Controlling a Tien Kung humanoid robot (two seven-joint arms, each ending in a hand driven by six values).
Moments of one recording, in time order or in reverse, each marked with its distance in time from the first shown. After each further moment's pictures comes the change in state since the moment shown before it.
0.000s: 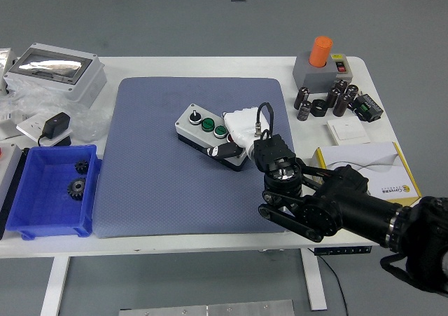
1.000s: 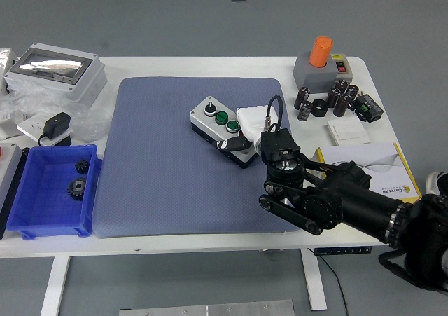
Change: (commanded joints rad) left arm -0.001 0.003 0.020 -0.010 -0.016 0.002 0.050; right arm 0.010 0.000 0.027 -0.034 0.058 0.035 -0.079
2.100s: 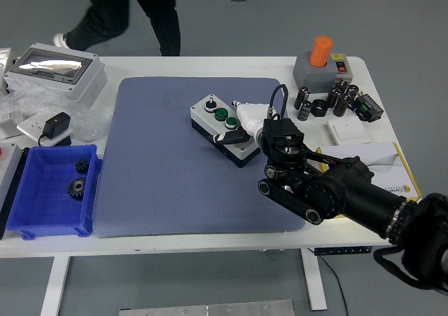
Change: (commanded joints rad) left arm 0.005 0.001 0.016 -0.010 -0.020 0.016 0.045; right arm 0.001 0.000 0.125 0.022 0.075 0.100 0.022
